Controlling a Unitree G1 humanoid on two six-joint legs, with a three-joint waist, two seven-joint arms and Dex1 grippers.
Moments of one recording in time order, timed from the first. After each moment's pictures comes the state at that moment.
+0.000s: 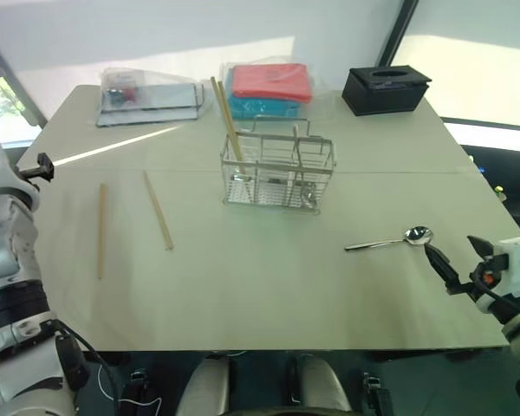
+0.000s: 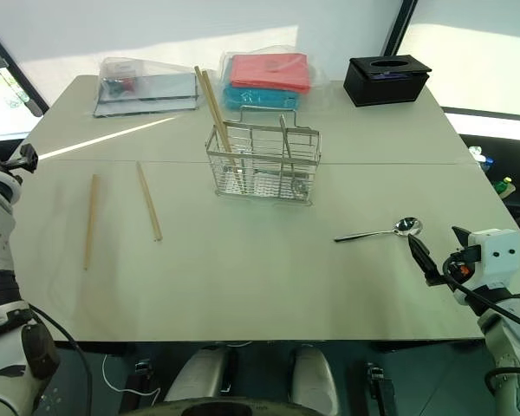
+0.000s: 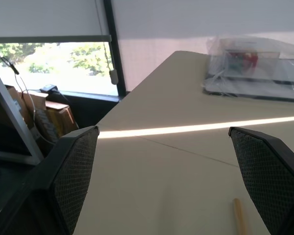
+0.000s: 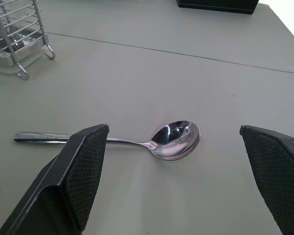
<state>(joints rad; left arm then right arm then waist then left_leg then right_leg) -0.51 0.63 0.55 0.22 -0.23 0.51 -0.04 0.28 -0.55 -0.56 -0.32 0.45 0.35 0.51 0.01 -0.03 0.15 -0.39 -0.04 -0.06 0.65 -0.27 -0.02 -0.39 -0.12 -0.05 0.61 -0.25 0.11</state>
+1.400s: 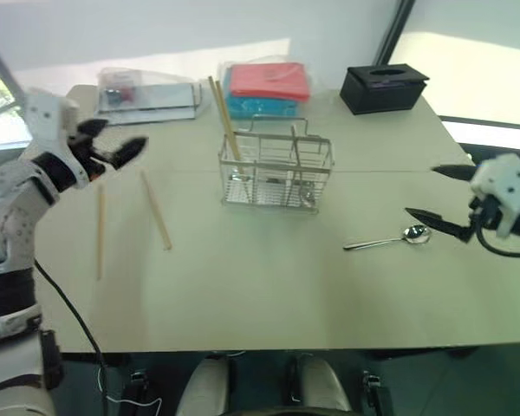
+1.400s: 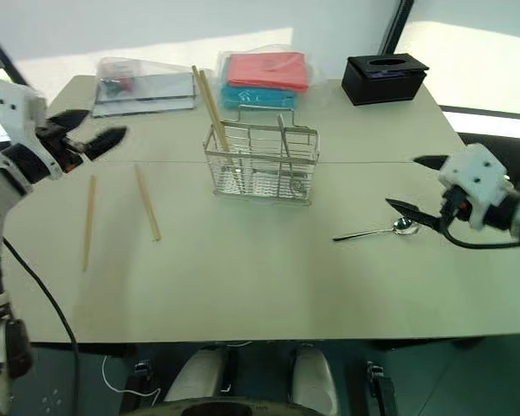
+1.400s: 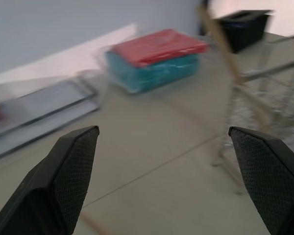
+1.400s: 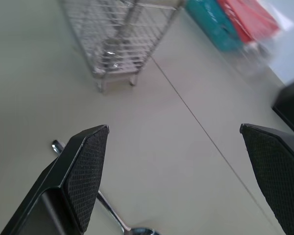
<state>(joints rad) -0.55 0.84 0.23 -0.14 -0.54 0.69 -0.81 -0.28 -1.09 -0.24 0.00 0.34 0.14 1.12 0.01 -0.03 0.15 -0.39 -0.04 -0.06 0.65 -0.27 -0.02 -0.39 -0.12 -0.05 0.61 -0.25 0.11</state>
